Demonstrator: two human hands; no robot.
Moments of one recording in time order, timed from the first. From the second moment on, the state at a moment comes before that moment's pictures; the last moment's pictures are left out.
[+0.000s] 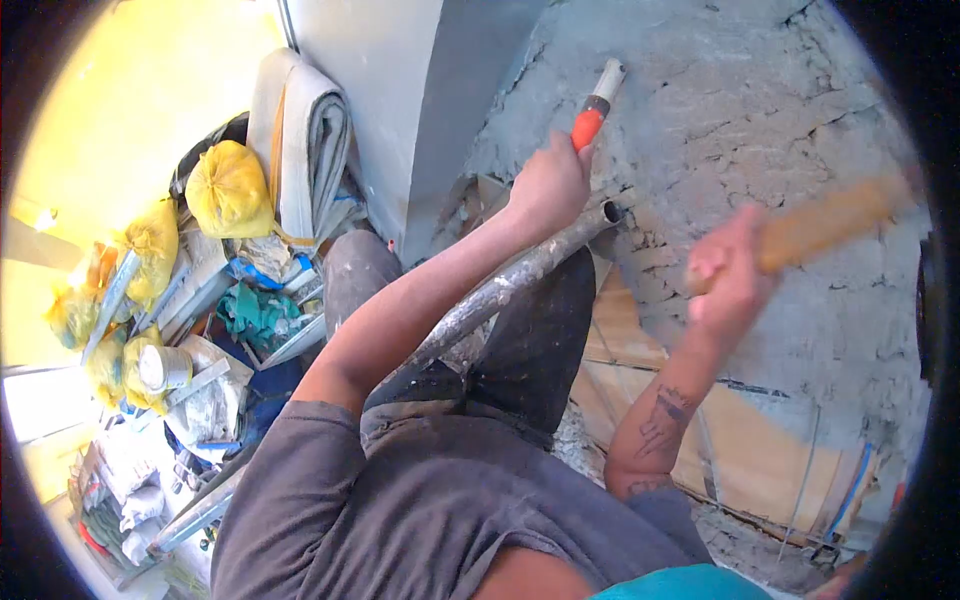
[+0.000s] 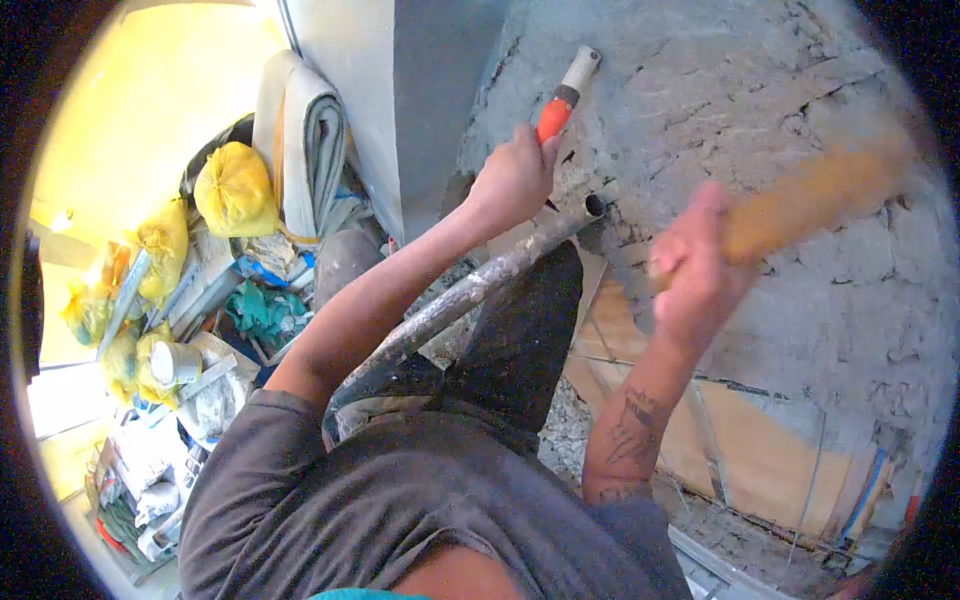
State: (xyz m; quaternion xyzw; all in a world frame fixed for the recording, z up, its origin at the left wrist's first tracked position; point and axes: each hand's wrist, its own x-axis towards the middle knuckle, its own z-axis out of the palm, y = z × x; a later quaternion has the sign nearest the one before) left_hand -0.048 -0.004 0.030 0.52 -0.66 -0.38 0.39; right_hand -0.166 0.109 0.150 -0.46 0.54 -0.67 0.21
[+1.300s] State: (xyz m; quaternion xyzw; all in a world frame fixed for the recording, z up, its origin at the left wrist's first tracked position) left_hand -0.028 -0.017 0.024 0.37 -0.52 -0.68 0.35; right_hand -0.158 0.064 0.063 -0.43 0.70 -0.56 0.08
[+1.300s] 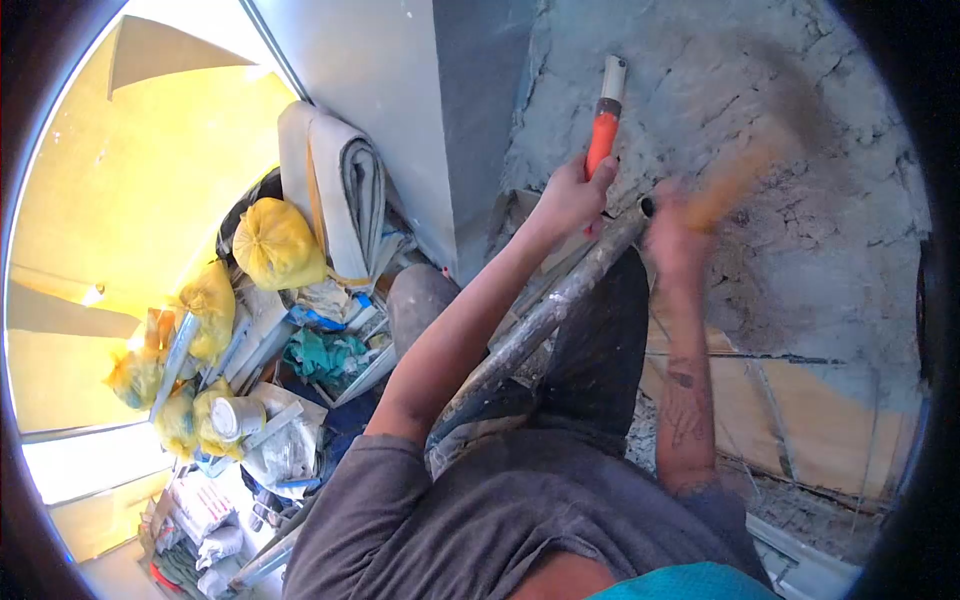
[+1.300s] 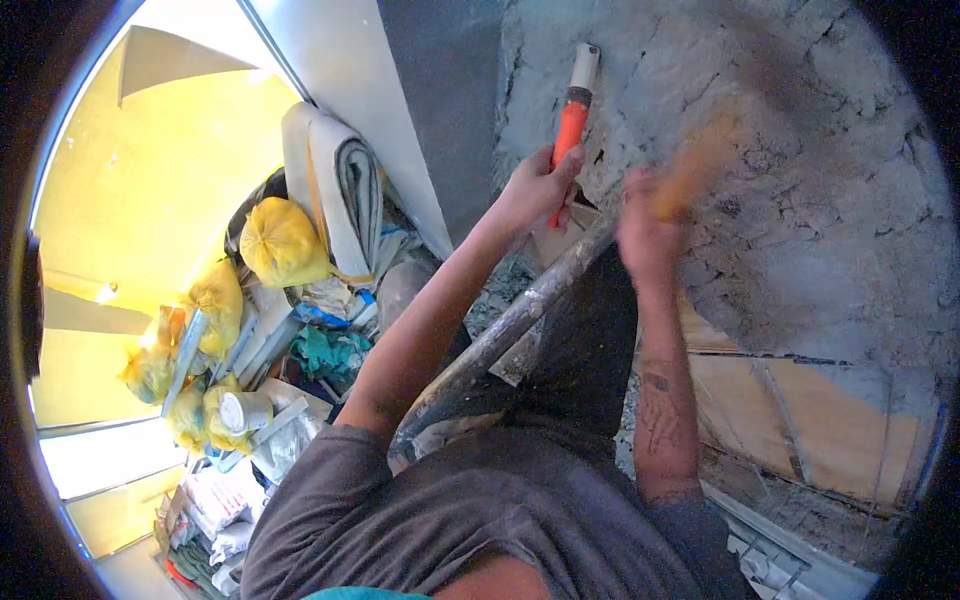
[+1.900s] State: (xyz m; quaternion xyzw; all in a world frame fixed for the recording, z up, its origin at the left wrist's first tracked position) left_hand -0.021 -0.014 0.025 0.36 -0.51 -0.72 0.32; right_hand -0.154 0.064 0.050 -0.39 0.80 -0.41 0.22
